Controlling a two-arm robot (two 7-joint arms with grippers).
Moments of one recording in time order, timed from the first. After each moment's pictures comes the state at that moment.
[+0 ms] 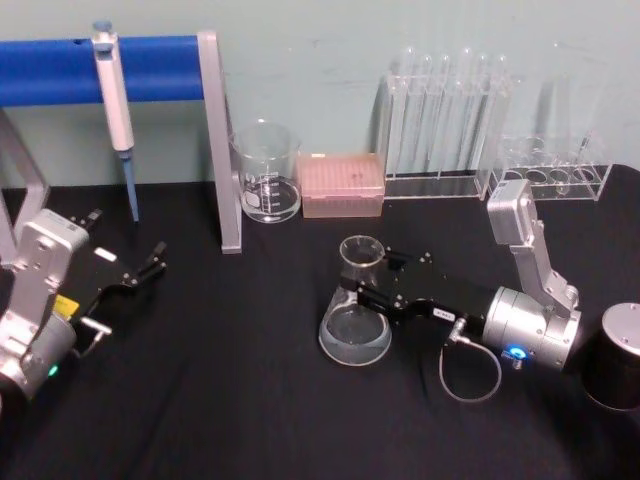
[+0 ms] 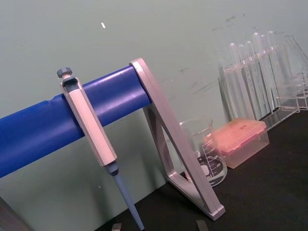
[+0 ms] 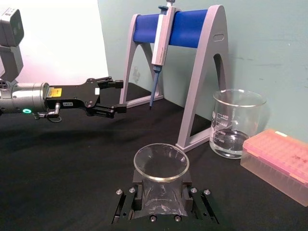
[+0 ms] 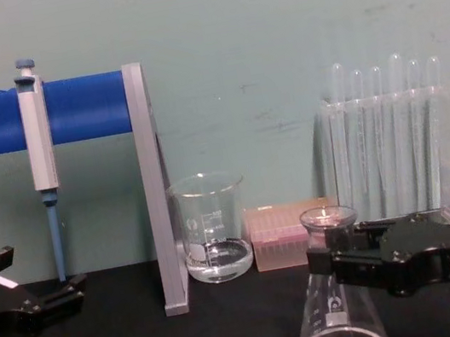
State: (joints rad) left arm -0.20 0.60 0.45 -1.41 -0.25 -0.12 0.03; right arm 0.39 0.44 -0.53 -1.24 0.52 -0.08 0.71
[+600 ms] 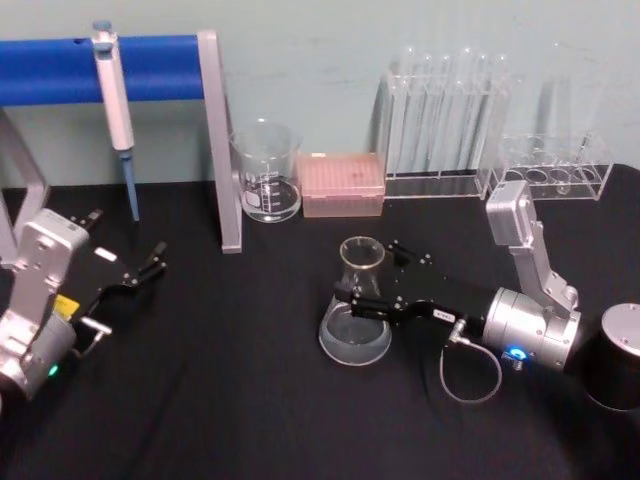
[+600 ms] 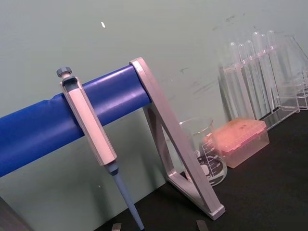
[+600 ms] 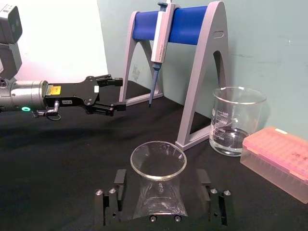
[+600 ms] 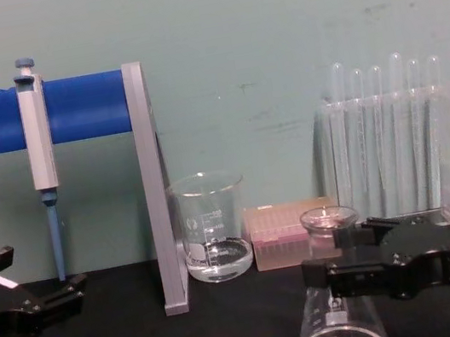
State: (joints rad) left arm -0.20 0.60 0.45 -1.41 -0.25 -0.12 0.03; right arm 0.39 0.44 -0.53 -1.24 0.52 -0.08 0.71
